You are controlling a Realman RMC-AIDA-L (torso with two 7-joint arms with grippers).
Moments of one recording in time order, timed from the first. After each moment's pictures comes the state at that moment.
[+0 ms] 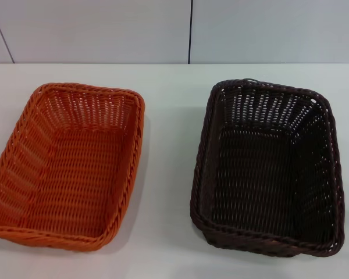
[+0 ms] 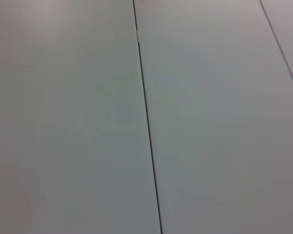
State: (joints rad) left arm -0.15 -2.07 -1.38 -0.16 2.60 1.43 -0.21; right arm 0.23 2.08 -0.38 0.18 -0.84 -1.93 0.18
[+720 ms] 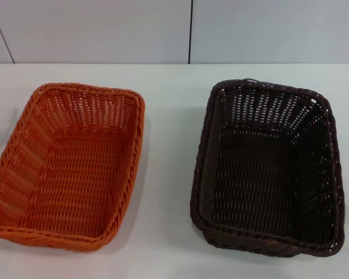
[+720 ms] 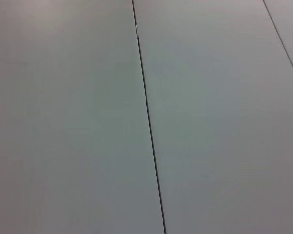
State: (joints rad) left arm -0.04 -1.91 -1.44 -0.92 2.88 0.71 -0.26; right arm 0.25 2.08 -0.38 0.19 -0.83 -1.91 0.18
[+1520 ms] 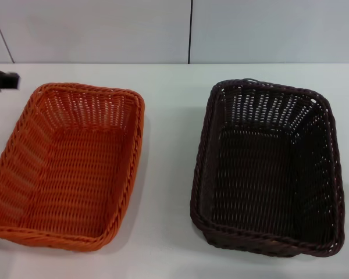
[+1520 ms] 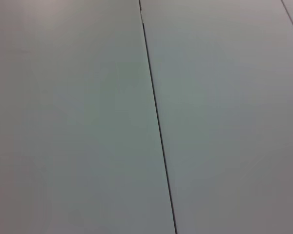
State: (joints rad) left arm -0.29 -2.06 -1.83 -1.87 2.88 -1.27 0.26; right arm 0.33 2.08 -0.35 0.16 -0.83 -1.82 0.19
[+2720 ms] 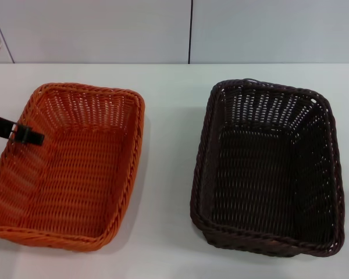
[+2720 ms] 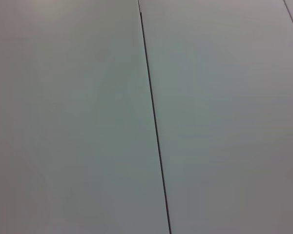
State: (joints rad) left arm -0.41 -2.05 -1.82 -1.54 2.89 -1.33 0.26; right arm 0.29 2.08 -0.36 0.15 -0.84 -1.80 0.19
